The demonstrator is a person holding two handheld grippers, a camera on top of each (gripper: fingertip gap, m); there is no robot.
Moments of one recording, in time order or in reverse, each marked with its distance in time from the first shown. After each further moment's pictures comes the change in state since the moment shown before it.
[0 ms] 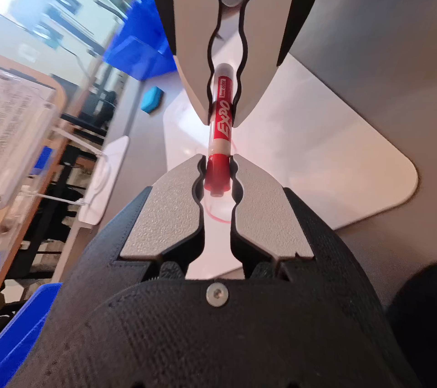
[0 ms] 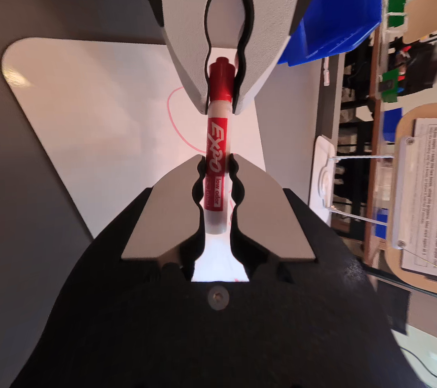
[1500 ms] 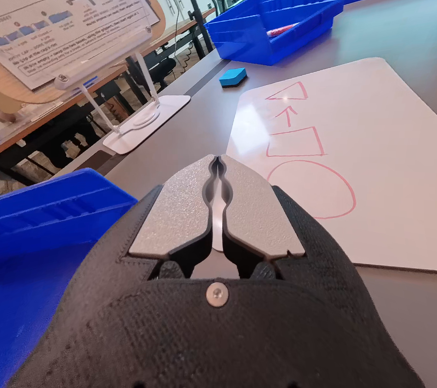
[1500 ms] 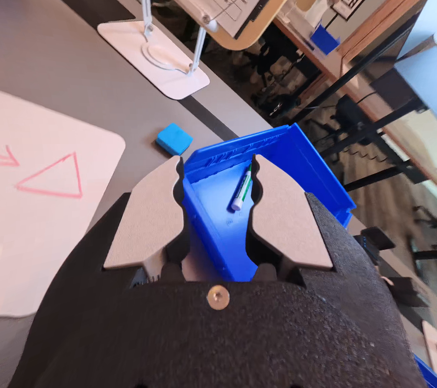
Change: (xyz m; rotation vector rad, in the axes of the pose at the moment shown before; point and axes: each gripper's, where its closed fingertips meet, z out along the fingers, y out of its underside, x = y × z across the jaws) left arm -0.076 0.054 -0.023 0.050 -0.298 -0.441; right arm 0.172 0.245 -0.133 -0.120 0.514 0.774
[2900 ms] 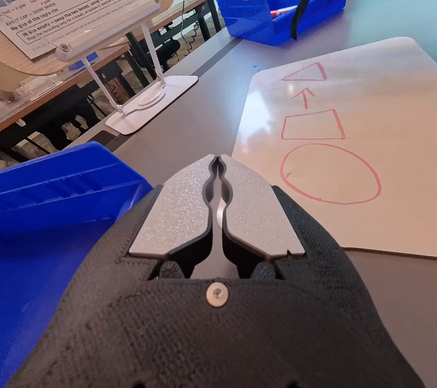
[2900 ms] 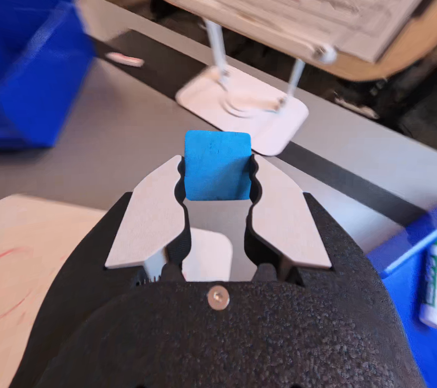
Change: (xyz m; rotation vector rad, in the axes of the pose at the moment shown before) left arm -0.013 0.022 0.000 -0.060 -0.021 -0.029; right arm -0.112 -0.084 0.127 -0.006 -0.295 0.367
